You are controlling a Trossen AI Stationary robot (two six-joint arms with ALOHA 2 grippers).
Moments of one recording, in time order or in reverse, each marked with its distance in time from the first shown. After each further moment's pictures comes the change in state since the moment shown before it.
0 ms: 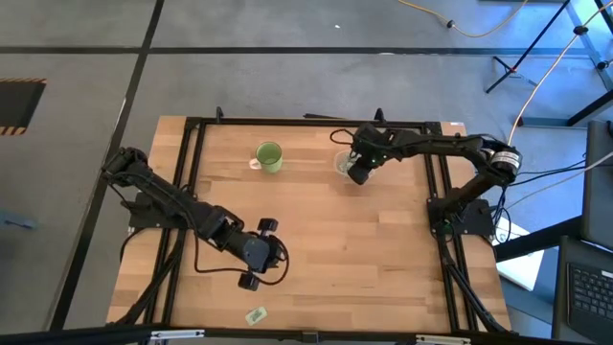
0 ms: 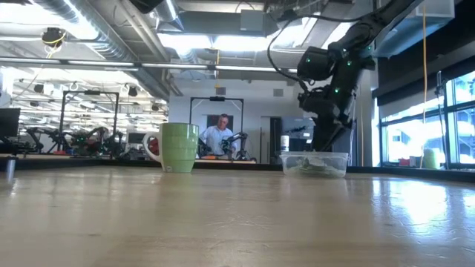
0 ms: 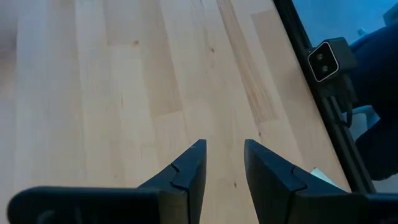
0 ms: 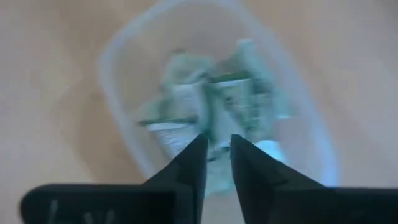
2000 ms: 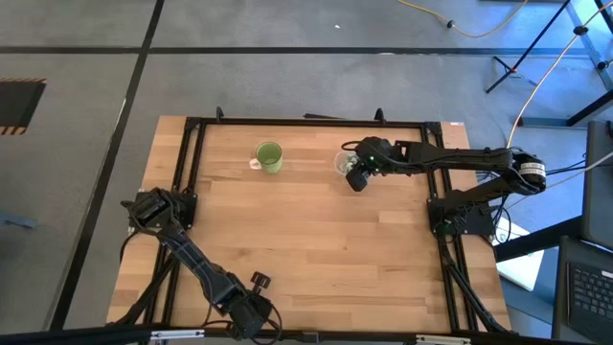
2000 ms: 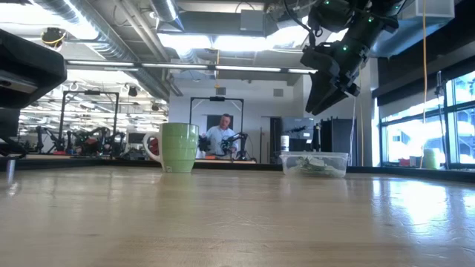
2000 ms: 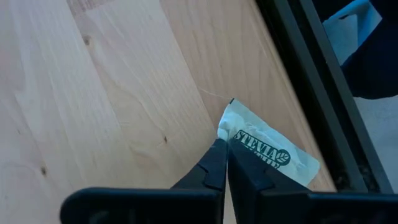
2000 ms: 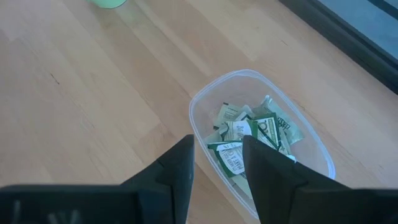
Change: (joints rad) left arm -0.302 0.465 0.010 0.146 0.035 -0.157; right arm 0.252 -0.232 0.001 0.005 0.250 0.224
